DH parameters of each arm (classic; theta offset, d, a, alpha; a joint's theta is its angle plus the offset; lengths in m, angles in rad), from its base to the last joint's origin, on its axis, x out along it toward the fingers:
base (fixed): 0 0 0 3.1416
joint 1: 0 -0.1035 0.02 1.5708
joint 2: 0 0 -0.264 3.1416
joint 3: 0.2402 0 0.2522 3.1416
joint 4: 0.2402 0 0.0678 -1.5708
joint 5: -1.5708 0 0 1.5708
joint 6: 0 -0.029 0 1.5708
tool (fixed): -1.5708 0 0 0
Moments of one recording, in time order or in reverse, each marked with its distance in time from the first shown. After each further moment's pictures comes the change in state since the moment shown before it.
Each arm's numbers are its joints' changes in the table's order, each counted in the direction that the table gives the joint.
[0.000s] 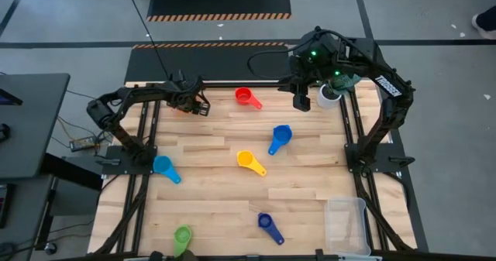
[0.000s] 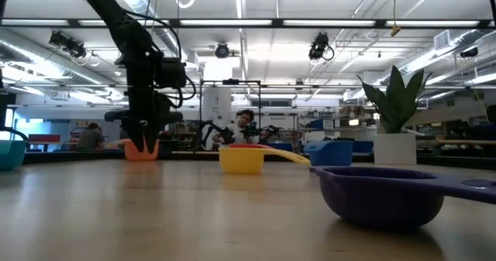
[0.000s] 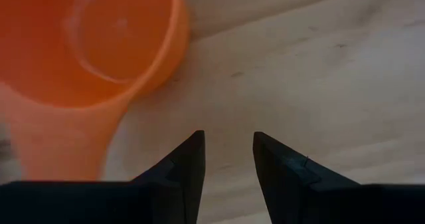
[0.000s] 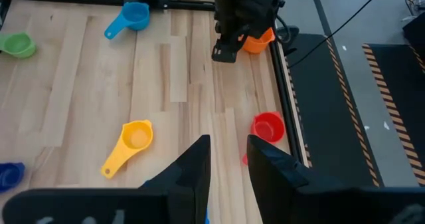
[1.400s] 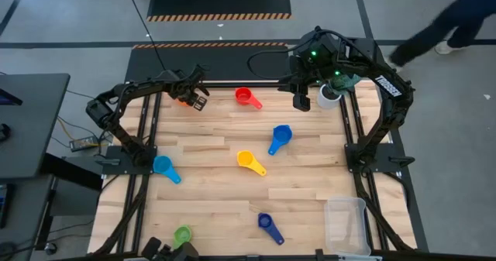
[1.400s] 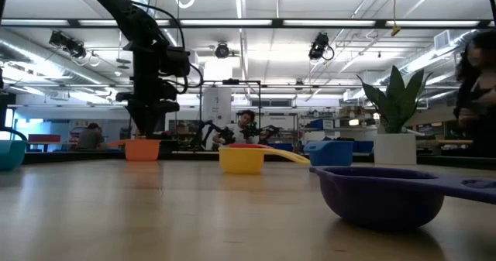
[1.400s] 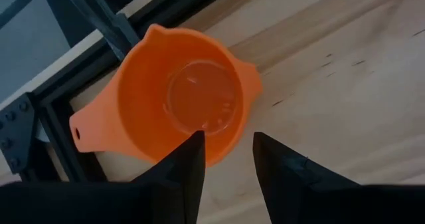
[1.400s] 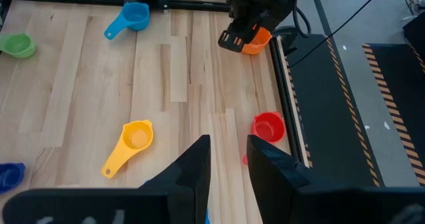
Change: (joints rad) left arm -0.041 -0.001 0.159 0.172 -0.142 -0.310; right arm 0.000 0.000 0.000 0.000 0.000 -0.003
